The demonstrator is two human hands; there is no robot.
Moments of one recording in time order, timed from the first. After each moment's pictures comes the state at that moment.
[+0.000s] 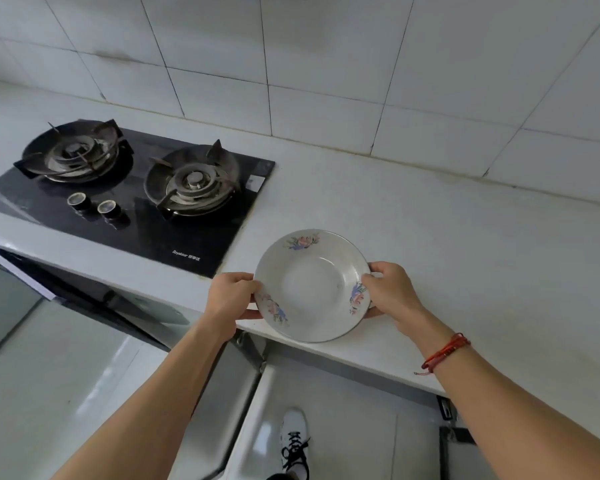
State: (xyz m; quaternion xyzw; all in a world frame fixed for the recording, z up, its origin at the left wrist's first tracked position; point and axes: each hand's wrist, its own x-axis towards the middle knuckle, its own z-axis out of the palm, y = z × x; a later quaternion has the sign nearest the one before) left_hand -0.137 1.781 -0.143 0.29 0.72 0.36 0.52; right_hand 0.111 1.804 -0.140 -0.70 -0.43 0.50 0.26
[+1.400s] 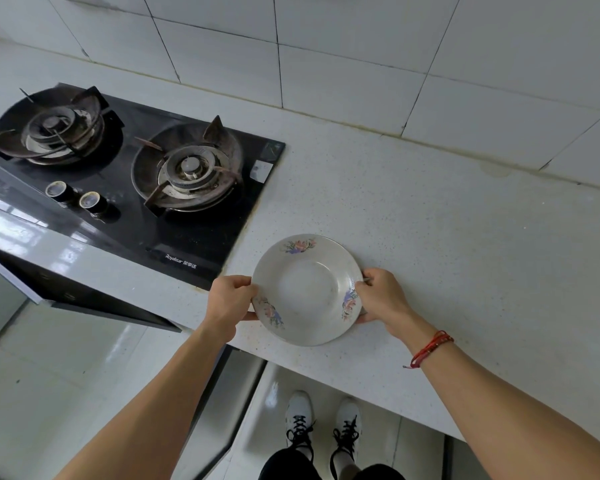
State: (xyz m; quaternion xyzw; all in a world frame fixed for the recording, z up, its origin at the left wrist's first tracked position) left_hand -0.160 1.857 -0.200 0.27 0.76 0.31 0.51; right_hand 0.085 1.894 -0.217 -0.71 -0.41 0.55 0.17
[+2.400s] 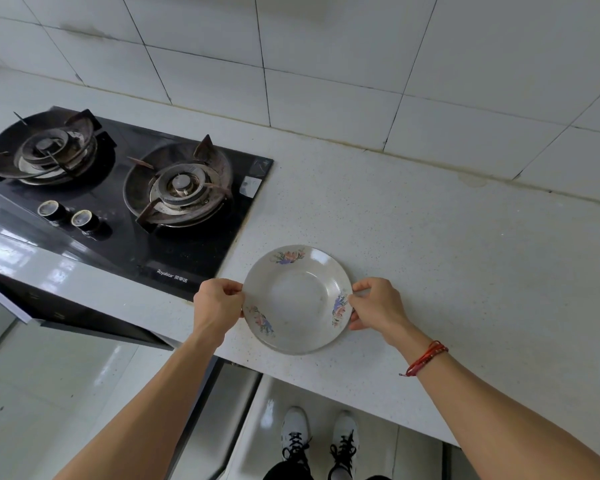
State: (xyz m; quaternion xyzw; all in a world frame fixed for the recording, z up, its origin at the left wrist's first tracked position) left_hand -0.160 1.863 -0.196 0.34 0.81 0.27 0.39; right_hand 0.101 1.888 -0.209 -0.73 -0.44 0.49 0.17
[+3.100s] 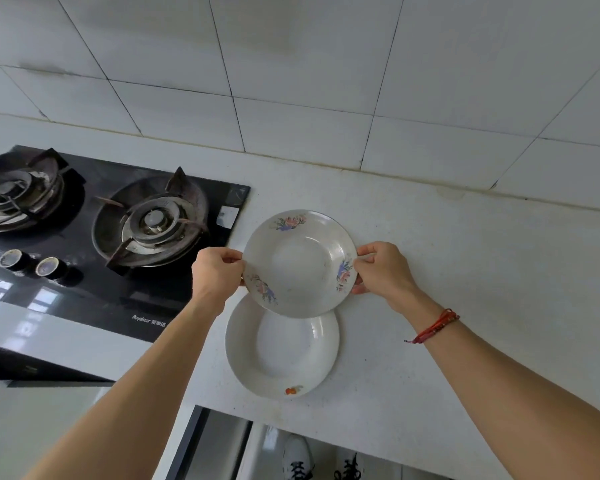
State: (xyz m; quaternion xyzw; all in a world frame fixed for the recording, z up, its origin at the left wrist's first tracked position) left_hand -0.137 1.968 -0.151 0.39 0.77 0.32 0.39; right_hand 0.125 1.970 -0.157 -0.71 -0.43 0.47 0.28
